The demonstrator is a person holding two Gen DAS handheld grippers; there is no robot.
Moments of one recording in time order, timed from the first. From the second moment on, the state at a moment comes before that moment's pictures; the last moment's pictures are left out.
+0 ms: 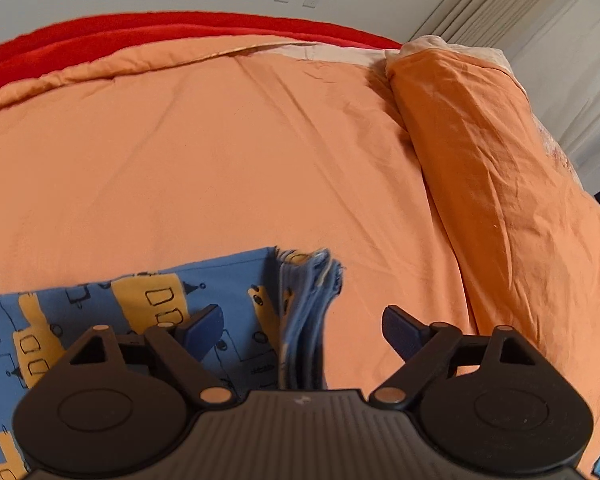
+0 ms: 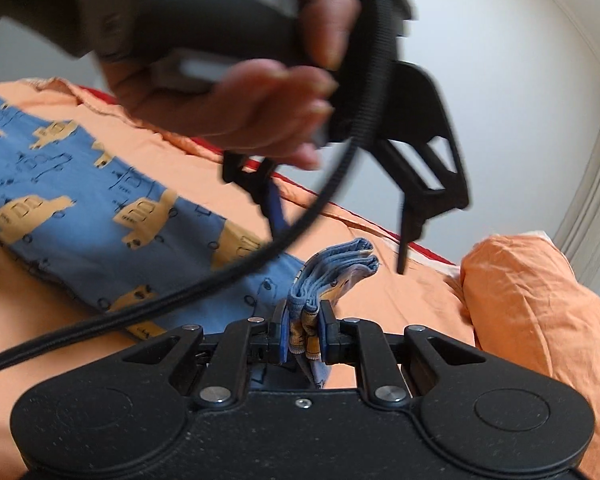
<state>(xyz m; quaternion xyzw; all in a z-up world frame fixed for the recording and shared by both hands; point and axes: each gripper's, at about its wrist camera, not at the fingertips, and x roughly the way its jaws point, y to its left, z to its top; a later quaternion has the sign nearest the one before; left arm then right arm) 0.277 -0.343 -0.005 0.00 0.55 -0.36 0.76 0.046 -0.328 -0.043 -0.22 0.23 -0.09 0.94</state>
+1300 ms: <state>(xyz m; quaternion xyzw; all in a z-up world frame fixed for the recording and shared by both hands) 0.297 -0.091 -0.042 -0.06 0.54 -0.26 0.80 0.068 -0.182 -0.037 -0.19 0.29 0.17 0.92</state>
